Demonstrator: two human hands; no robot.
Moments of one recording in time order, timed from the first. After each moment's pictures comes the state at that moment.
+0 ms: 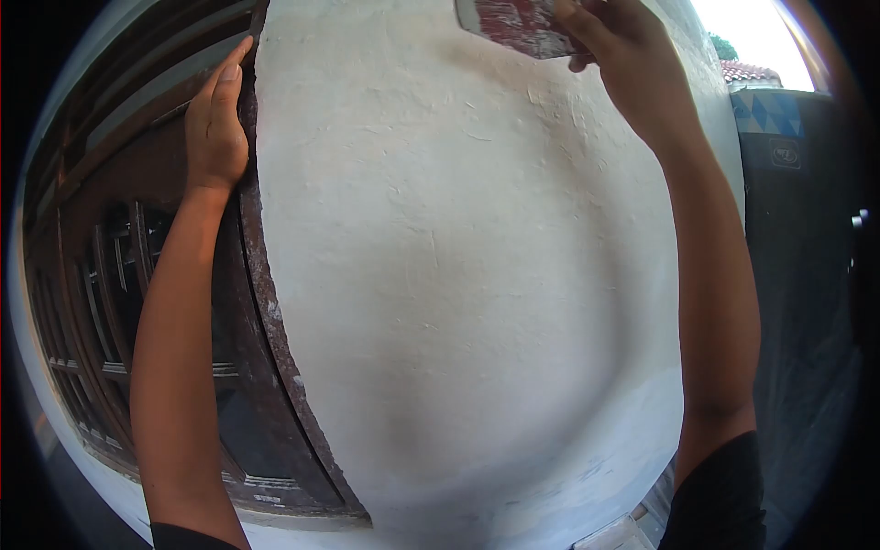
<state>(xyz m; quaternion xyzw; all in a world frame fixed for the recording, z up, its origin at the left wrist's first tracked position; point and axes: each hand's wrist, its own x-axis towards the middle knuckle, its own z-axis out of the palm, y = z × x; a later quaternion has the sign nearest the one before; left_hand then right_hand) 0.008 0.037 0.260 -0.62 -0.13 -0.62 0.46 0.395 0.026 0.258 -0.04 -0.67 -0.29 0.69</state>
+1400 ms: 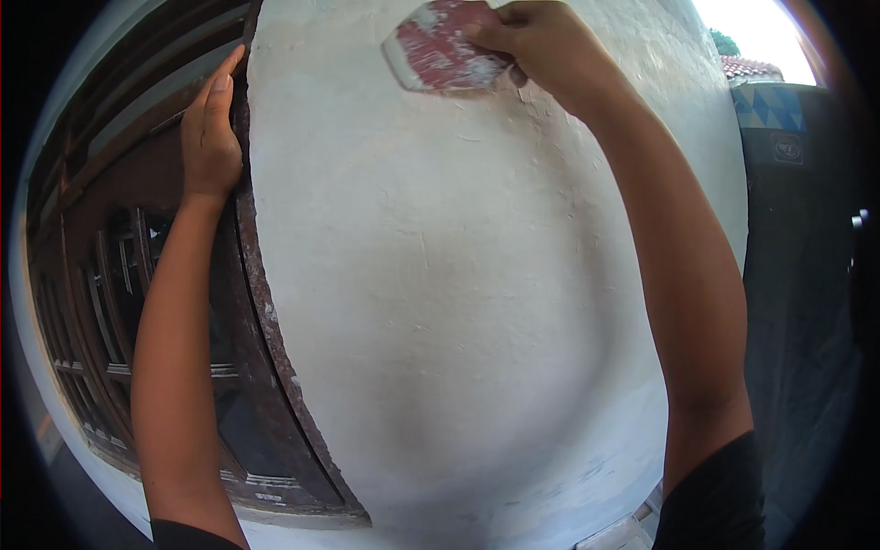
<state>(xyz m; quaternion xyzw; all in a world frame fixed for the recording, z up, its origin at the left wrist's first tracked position) 0.013 0.032 0.258 -0.62 -0.15 -0.62 0.45 0.357 0.016 0.266 -0.24 -0.74 -0.04 0.63</state>
